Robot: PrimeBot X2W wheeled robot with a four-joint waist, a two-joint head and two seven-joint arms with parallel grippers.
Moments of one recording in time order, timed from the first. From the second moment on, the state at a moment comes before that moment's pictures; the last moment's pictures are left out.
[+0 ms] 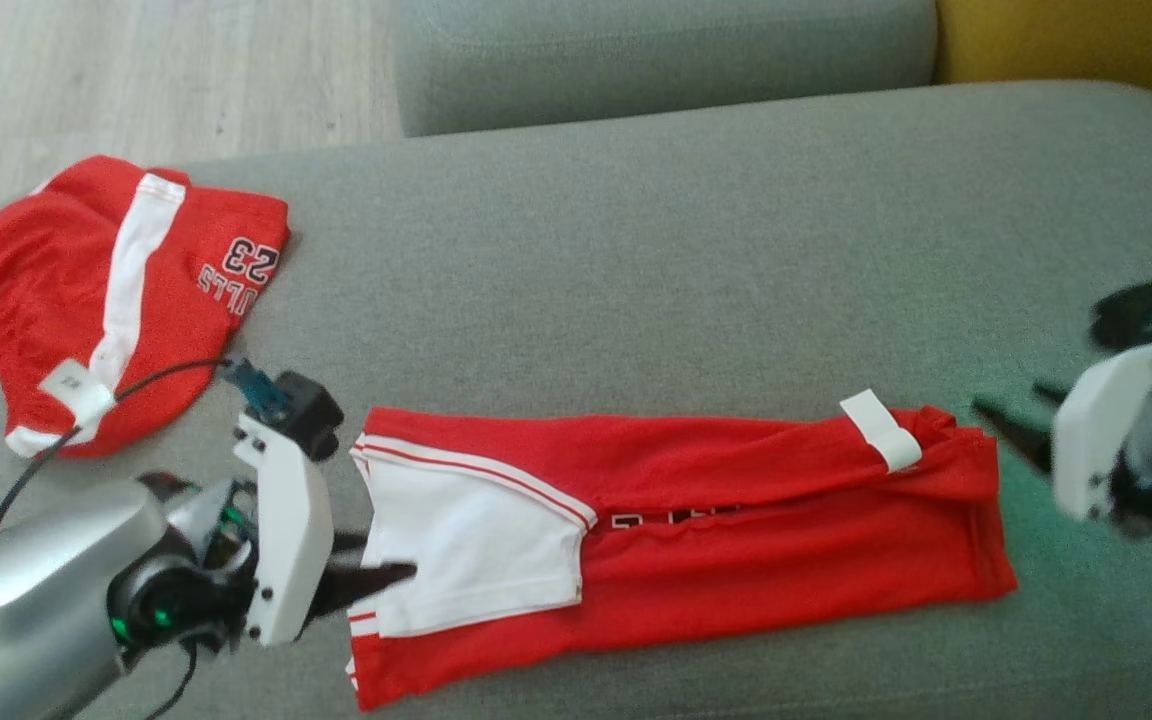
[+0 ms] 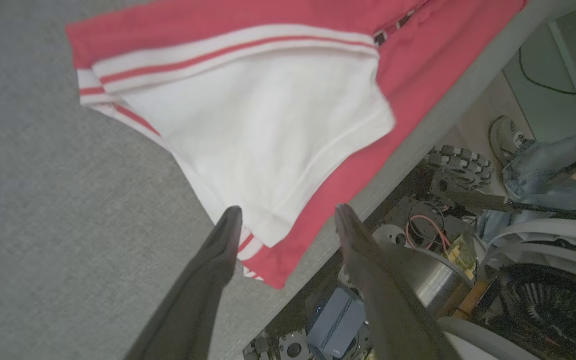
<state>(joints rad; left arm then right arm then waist) -0.74 0.77 -1.30 0.15 -1.30 -0.10 0.59 -0.58 -0.69 0.84 0.60 0.96 0.12 0.43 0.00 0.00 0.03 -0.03</state>
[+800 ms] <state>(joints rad) -0.21 0.56 -0.72 -0.06 -0.79 0.50 -0.25 -0.19 -0.29 0.11 0.67 0.69 0.12 -0.11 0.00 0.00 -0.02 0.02</state>
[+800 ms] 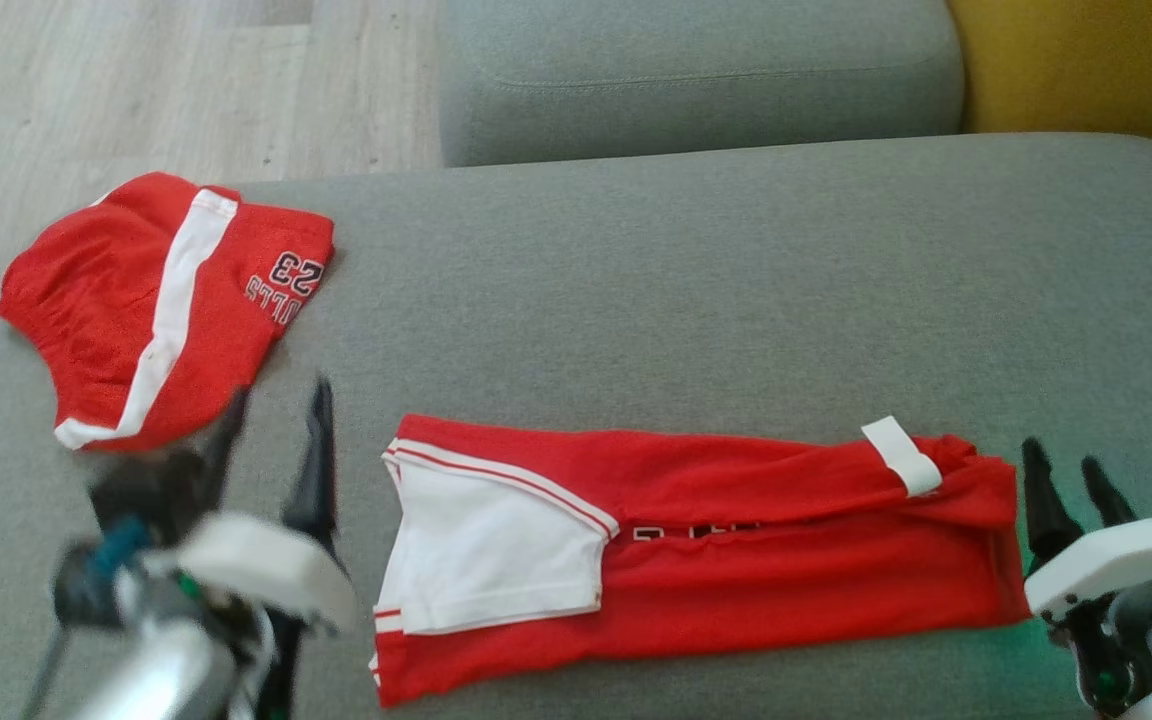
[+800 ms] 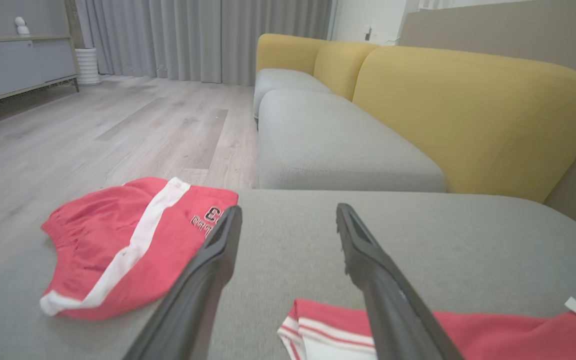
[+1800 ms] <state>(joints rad) -0.03 0.24 -0.38 0.10 -0.50 0.20 -0.25 -0.24 -0.13 -0.11 0.72 0.52 0.12 0.42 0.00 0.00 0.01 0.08</state>
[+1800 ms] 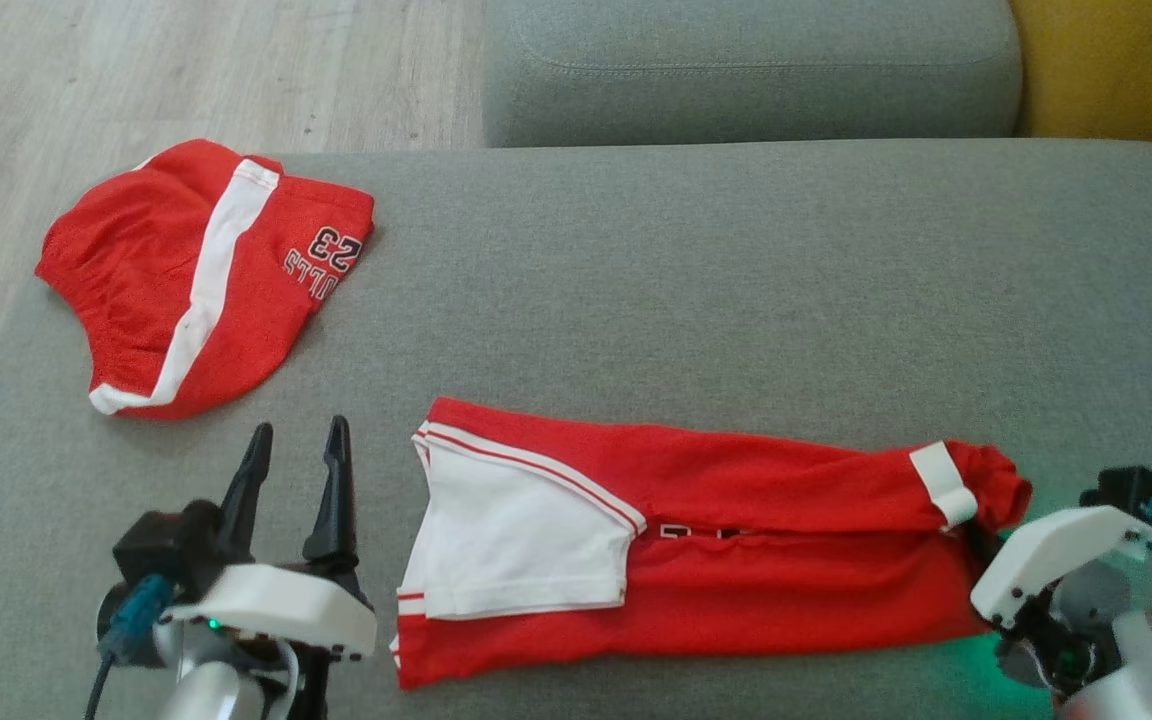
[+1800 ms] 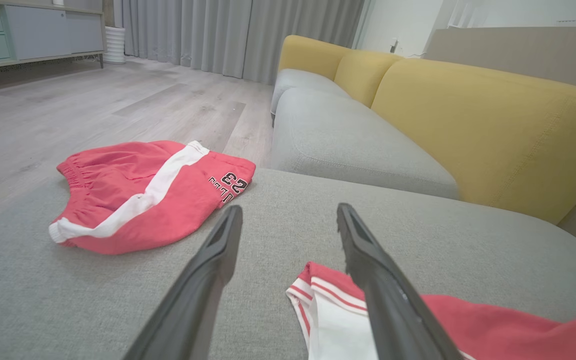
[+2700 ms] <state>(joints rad) 0.02 0.16 -0.28 0.17 -0.42 0.12 -0.25 -0.12 -0.05 0.03 0.07 0.67 0.12 0.59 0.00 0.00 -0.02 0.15</state>
